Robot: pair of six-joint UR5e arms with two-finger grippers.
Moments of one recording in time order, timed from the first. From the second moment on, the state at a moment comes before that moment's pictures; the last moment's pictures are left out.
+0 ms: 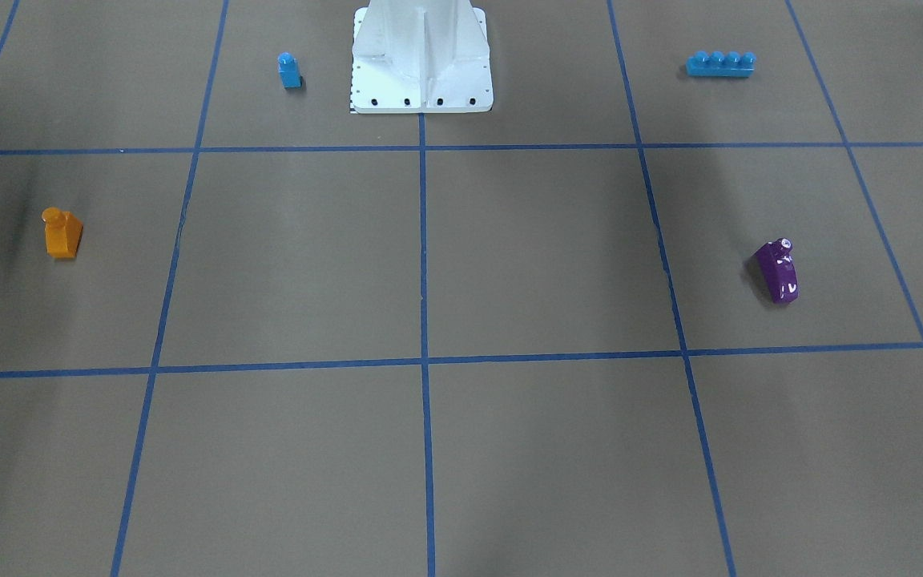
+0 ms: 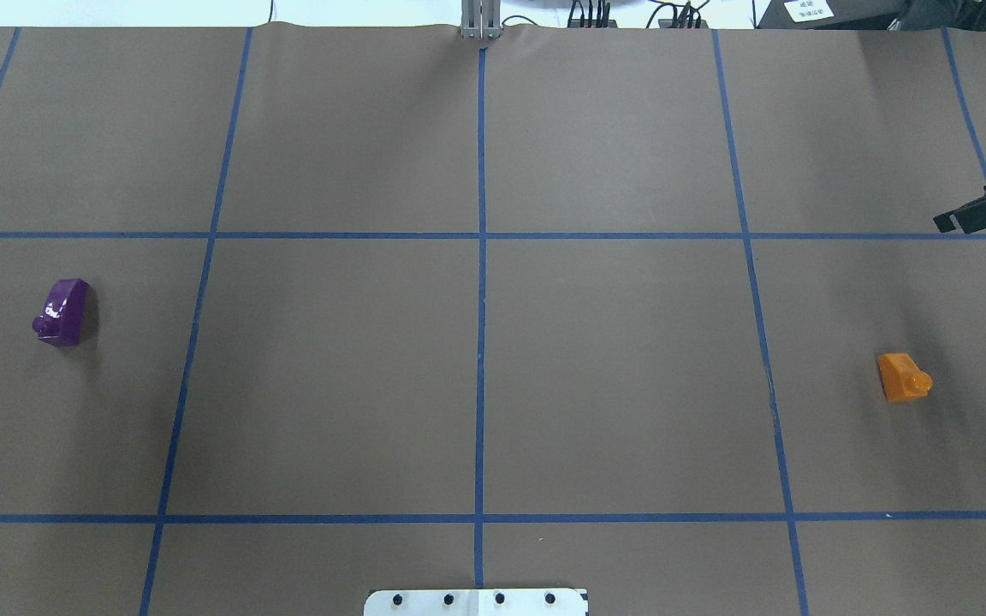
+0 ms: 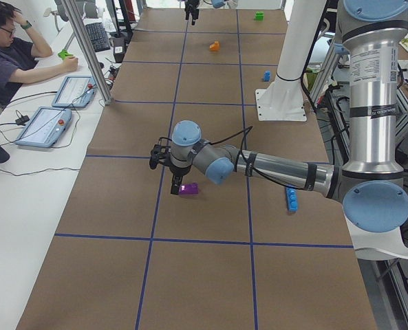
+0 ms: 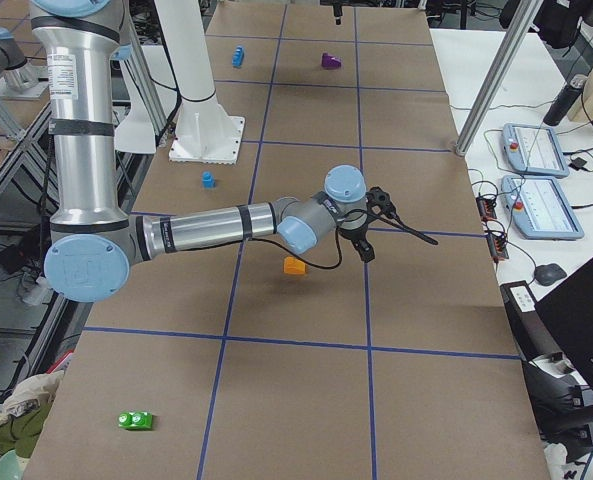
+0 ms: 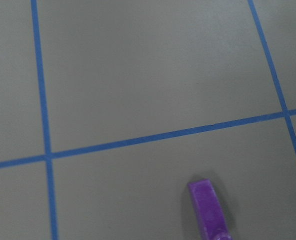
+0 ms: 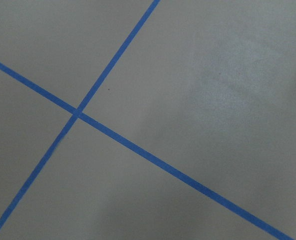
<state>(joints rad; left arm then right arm) -1.15 -1.48 -1.80 -2.08 -2.17 -0.68 1.24 -1.56 1.71 -1.05 2.33 0.18</state>
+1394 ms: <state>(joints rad) -0.86 -1.49 -1.65 -2.33 -1.99 -0.89 1.23 -1.56 1.72 -1.04 2.33 0.19</state>
